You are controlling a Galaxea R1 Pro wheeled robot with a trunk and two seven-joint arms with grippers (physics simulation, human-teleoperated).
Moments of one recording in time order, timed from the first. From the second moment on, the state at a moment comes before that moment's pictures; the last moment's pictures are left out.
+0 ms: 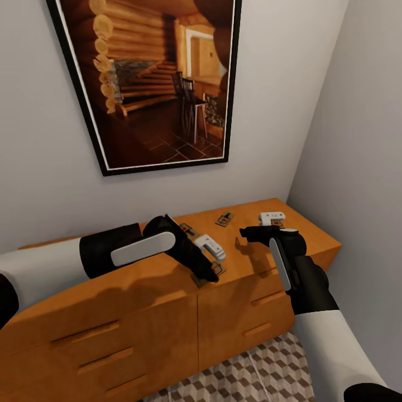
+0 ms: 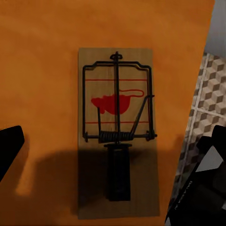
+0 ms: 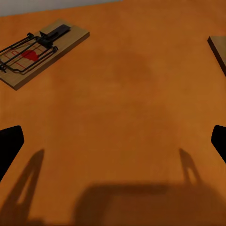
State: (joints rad) left arm -1.38 0.22 -1.38 -1.37 1.45 1.01 0.26; right arm -0.80 0.04 0.06 -1.31 0.00 0.88 0.00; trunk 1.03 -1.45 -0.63
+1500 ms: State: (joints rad) left arm -1.32 0.25 -1.36 -1.37 1.44 0.99 0.26; right arm -0.80 0.04 0.06 -1.31 0.00 0.88 0.00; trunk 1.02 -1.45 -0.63
